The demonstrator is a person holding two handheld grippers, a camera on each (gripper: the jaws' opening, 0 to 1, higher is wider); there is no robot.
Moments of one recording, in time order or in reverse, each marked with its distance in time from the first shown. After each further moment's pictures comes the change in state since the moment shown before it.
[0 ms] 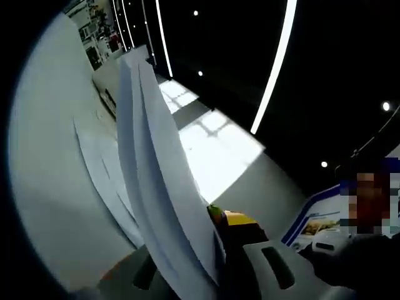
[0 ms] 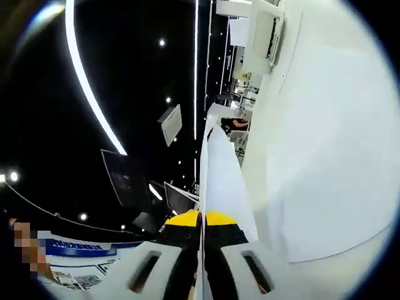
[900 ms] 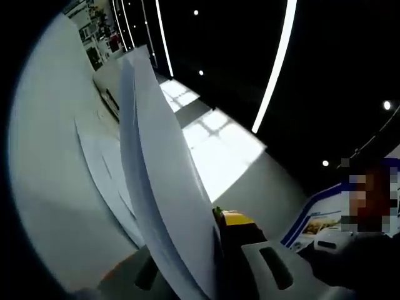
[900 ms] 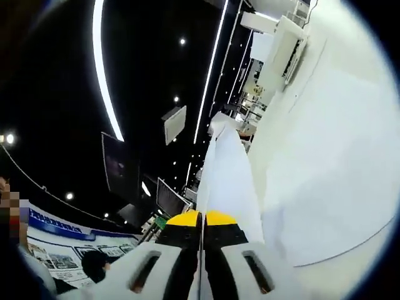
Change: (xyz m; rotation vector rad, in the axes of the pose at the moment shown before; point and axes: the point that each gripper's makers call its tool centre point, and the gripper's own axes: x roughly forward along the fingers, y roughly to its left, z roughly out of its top) left arm -0.002 0.004 0.000 0.005 0.007 0.010; right arm 0.002 0.005 -0.008 -0.191 -0.051 -0.029
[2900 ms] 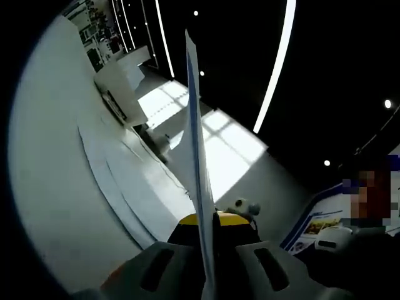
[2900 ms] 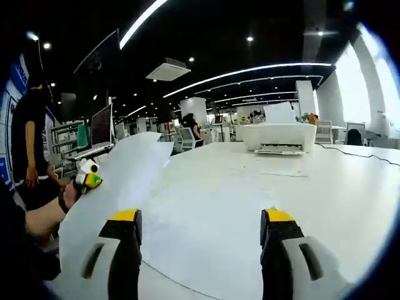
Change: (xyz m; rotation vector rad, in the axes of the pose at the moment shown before) left arm -0.001 0.001 0.000 0.006 -0.004 0.011; right arm -0.075 -0.066 0.097 -0.895 0.193 -0.472
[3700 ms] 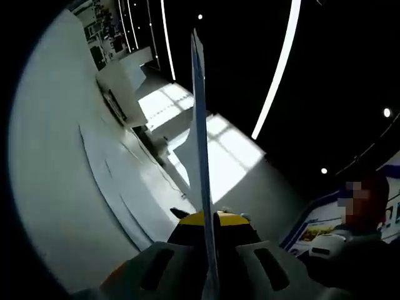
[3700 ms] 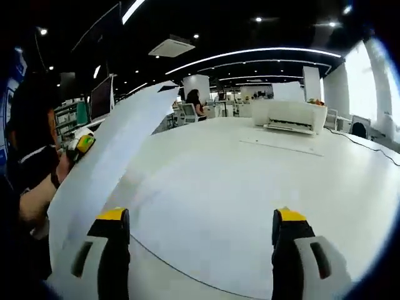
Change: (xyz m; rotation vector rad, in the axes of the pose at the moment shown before) left arm -0.004 -0.002 0.008 -0.041 -0.034 -0.018; right arm 0.037 0.033 -0.057 -0.048 0.171 0.036
